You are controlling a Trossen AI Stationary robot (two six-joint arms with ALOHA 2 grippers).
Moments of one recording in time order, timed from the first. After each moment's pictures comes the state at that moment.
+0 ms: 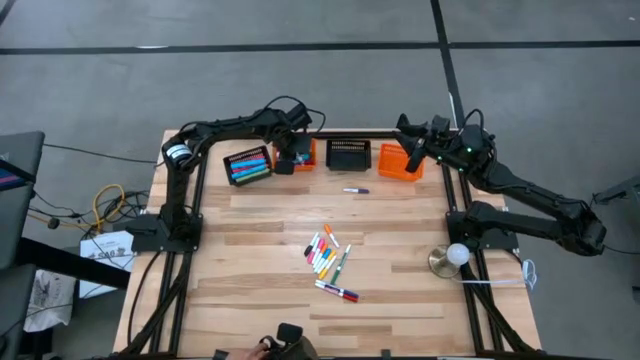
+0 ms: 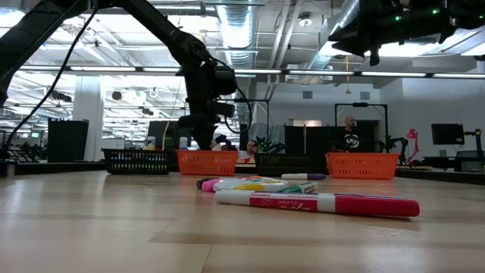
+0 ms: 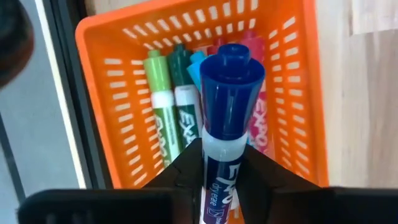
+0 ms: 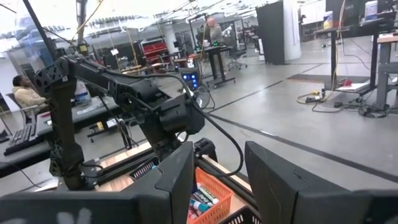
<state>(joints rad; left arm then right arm) 0.59 2.02 1.54 -0.81 -0.05 0.81 -0.66 0.76 0.56 0.23 -0.16 0.17</state>
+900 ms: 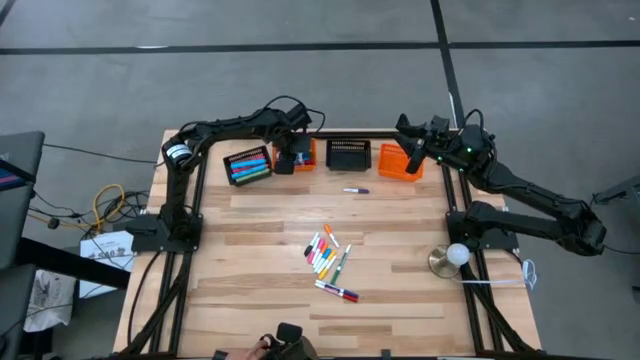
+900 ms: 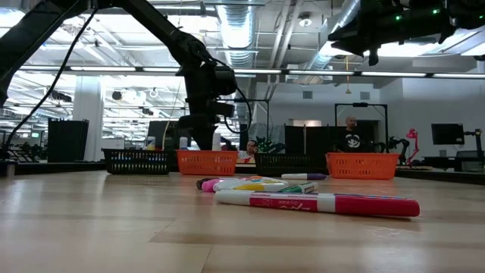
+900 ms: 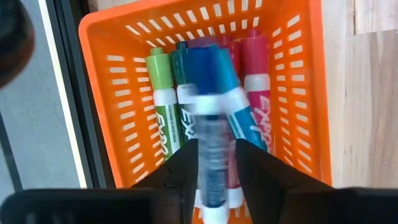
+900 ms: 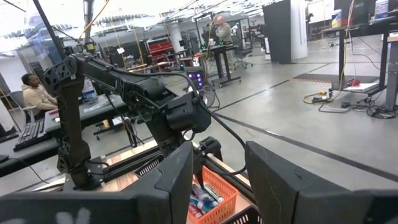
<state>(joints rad) 0.59 2.02 1.54 -0.81 -0.06 0.80 -0.66 0.76 0.56 0.23 -0.19 0.17</state>
